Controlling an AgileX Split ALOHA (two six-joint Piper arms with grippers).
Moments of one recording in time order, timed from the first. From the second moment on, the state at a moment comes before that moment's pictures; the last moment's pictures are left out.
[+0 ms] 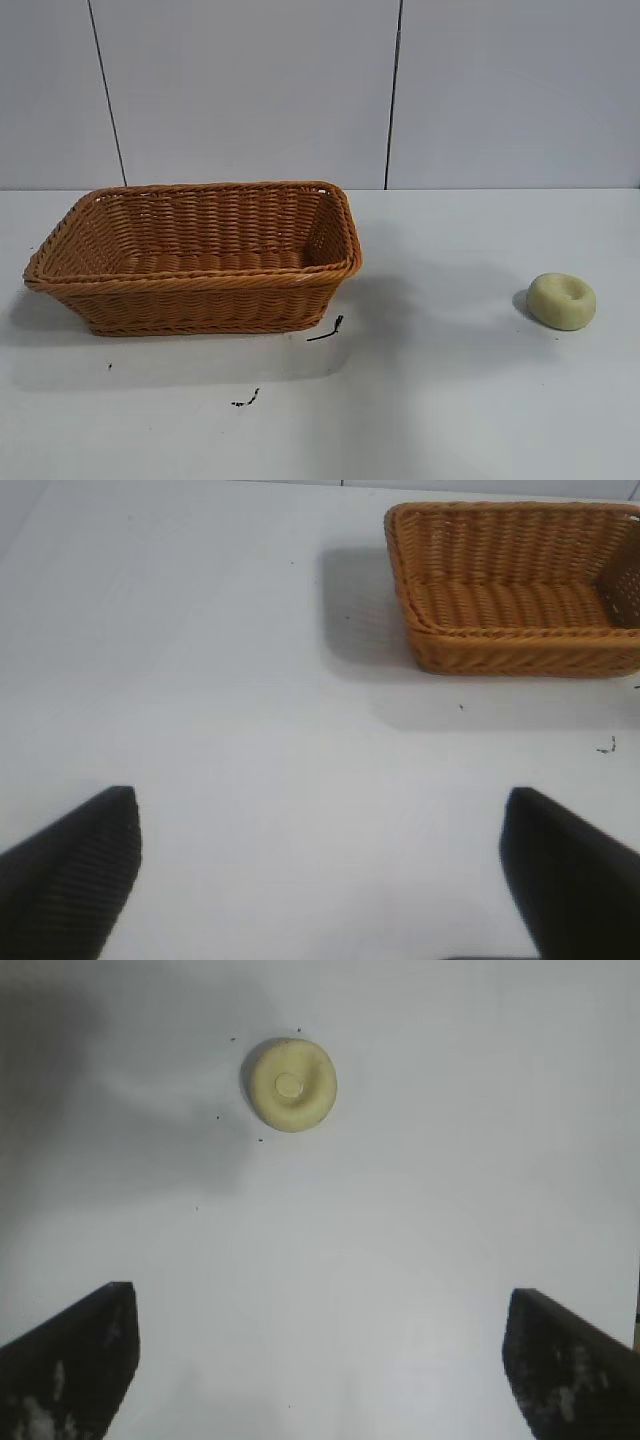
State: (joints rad) left arm -0.04 -0.01 -0.50 0.08 1.07 -0.06; right arm 0.04 1.39 -1.12 -0.07 0.95 0.00
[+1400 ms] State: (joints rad) left arm -0.04 -0.01 -0.50 0.08 1.07 -0.06; right arm 0.04 2.16 -1.43 0.00 0.73 0.01
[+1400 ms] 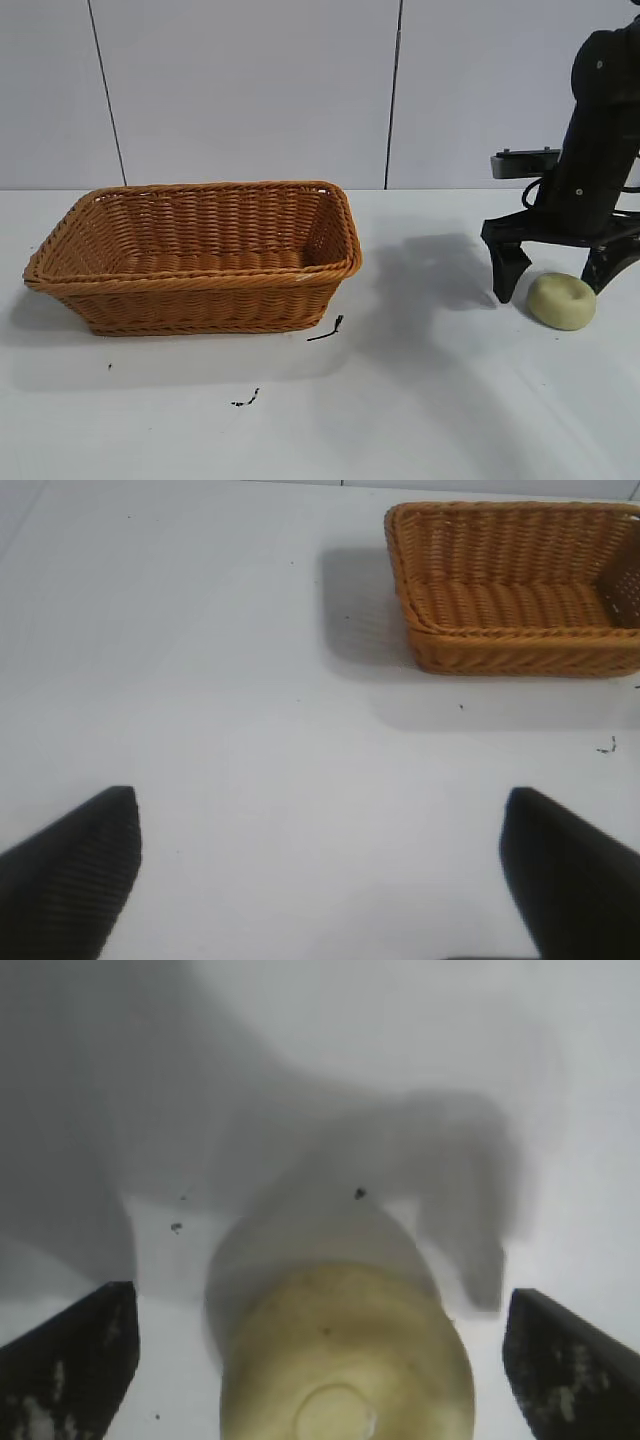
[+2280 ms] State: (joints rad) left arm -0.04 -0.01 -0.50 0.08 1.07 -0.06; right arm 0.04 2.17 -1.43 0.00 0.80 0.01
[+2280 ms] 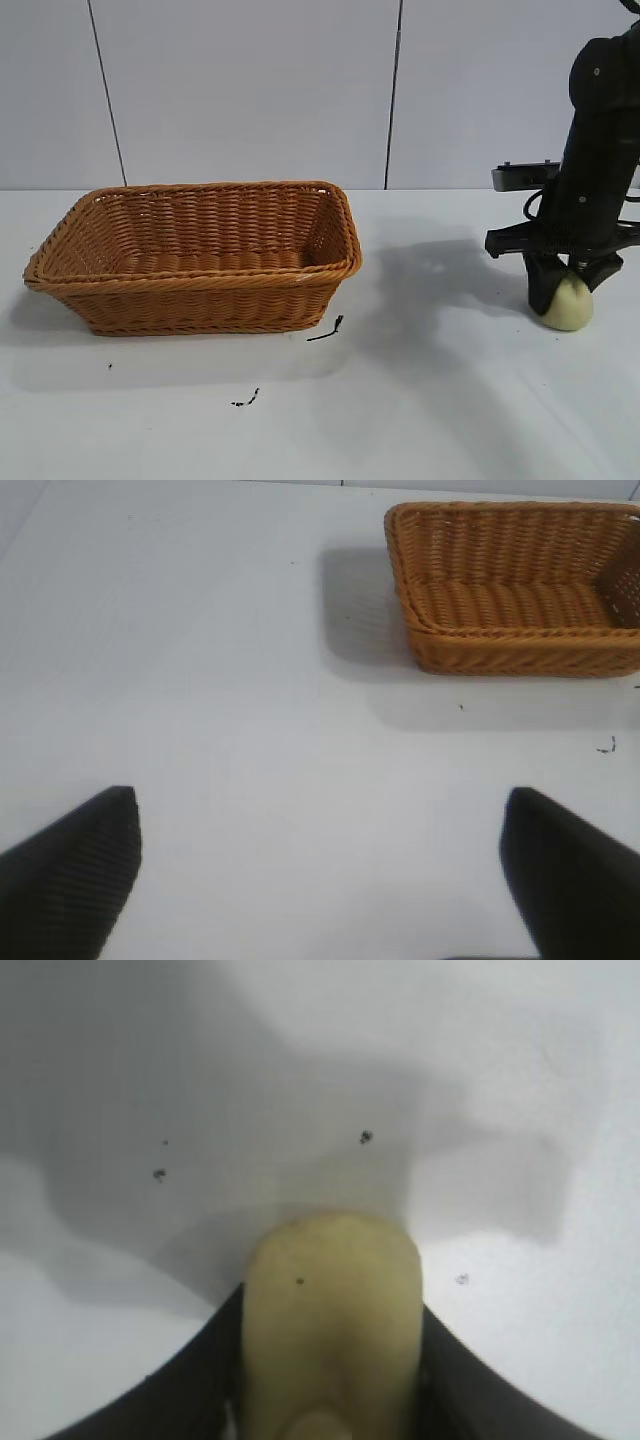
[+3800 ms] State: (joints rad) left arm -0.04 -0.01 -0.50 0.08 1.07 -0.06; right arm 0.39 2.22 -2.18 0.02 1.18 -0.03
